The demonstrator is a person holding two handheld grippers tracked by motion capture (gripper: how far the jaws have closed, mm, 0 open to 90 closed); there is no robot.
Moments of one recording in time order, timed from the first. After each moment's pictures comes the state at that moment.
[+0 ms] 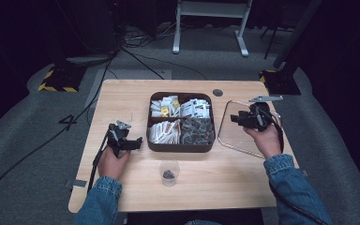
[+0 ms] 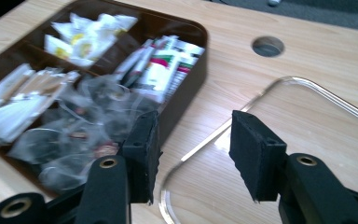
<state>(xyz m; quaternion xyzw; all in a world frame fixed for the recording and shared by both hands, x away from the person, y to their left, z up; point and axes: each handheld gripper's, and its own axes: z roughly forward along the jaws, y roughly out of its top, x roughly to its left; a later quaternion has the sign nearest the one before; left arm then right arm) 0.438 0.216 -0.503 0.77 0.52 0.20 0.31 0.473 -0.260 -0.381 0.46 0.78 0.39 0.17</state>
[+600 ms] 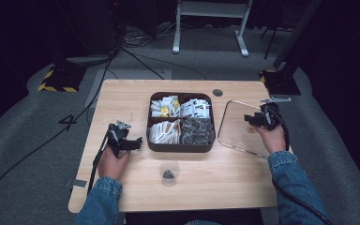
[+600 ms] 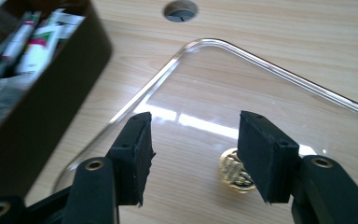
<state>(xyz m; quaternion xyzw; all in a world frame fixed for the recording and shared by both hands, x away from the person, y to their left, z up) 0.438 0.216 -0.503 0.77 0.52 0.20 0.31 0.506 -0.313 -0.421 0.55 0.74 0.33 0.20</state>
